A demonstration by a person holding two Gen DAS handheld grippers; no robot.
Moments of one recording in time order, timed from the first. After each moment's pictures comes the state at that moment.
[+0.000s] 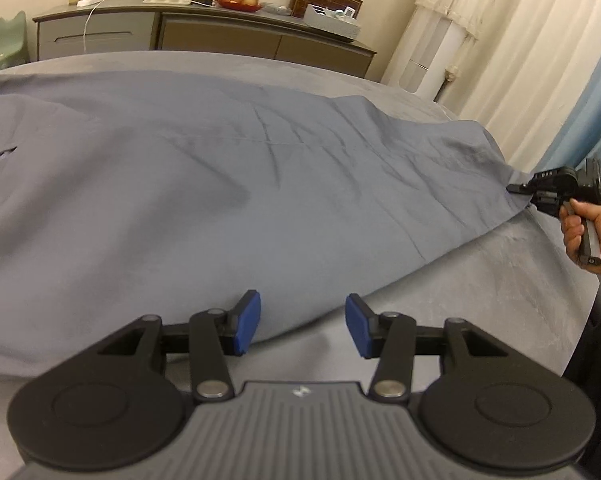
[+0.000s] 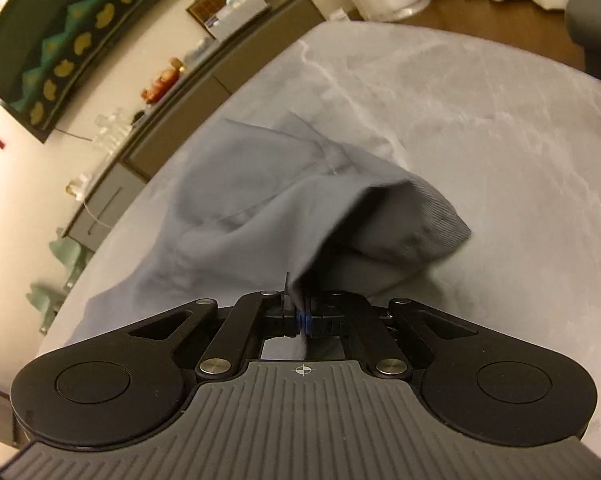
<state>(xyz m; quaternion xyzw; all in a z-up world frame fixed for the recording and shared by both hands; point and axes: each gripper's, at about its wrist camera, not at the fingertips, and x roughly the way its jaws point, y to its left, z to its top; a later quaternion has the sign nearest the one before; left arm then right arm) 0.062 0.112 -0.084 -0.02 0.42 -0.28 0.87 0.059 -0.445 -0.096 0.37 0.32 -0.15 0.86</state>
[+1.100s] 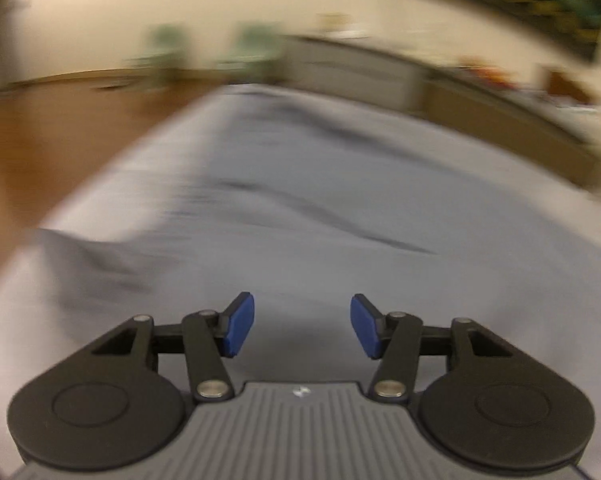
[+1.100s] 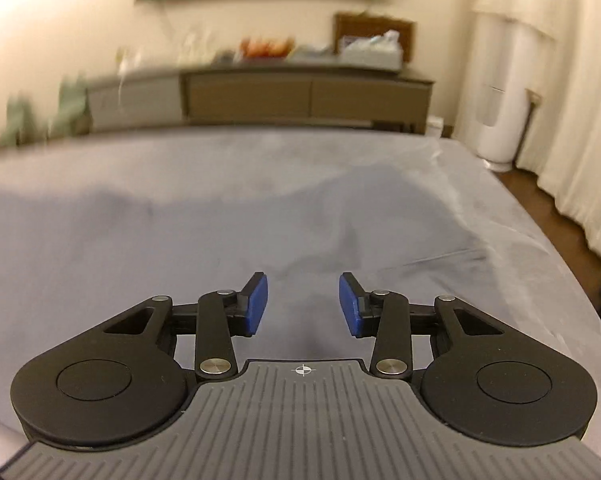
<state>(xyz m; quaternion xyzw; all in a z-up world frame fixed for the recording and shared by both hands) 0.131 0.308 -0.050 -0.07 0.41 0.14 0.90 0.139 -0.358 -0.076 0.00 0.35 -0.10 0.93</state>
